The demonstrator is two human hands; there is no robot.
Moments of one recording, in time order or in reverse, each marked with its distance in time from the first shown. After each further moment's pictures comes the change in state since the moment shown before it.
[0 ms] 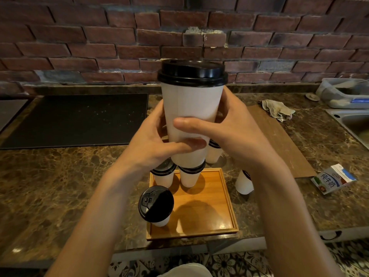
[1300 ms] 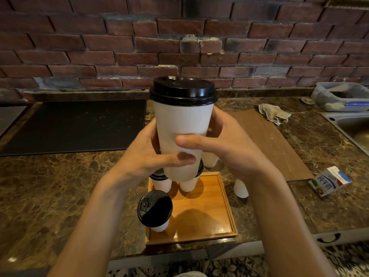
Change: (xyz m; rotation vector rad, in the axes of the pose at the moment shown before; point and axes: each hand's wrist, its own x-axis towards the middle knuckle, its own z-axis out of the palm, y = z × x) left_hand -0.009 -0.001 -0.004 -0.076 -0.081 -0.047; right_hand -0.007 0.008 -0.003 0.061 -0.144 0.039
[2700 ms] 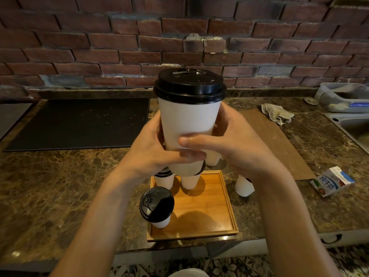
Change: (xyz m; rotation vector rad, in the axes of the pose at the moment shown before) left_hand -0.002 0.005 0.005 0.076 0.063 0.041; right_hand -0.005 -0.005 -0.001 0.002 -0.012 -0.045
